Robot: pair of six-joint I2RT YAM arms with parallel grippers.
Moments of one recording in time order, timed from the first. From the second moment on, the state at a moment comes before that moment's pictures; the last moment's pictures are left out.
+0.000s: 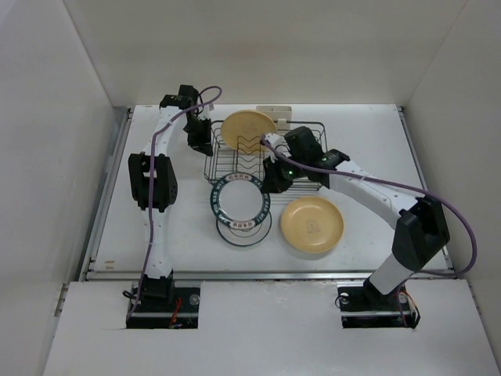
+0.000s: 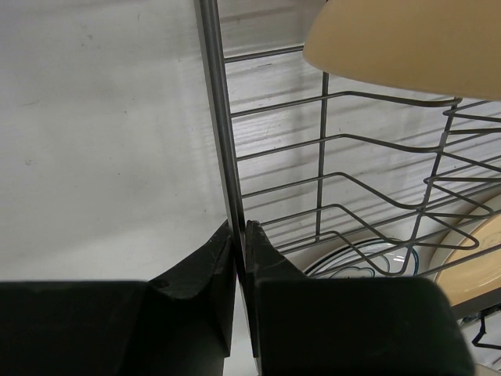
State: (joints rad) left arm -0.14 2.30 2.19 -1.18 0.32 -0.10; right arm 0.64 1.61 1.36 -0.44 -0.44 0.05
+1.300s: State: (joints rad) left arm -0.14 2.30 2.19 -1.18 0.32 -0.10; right arm 0.65 1.73 1.59 -0.59 -0.16 0.06
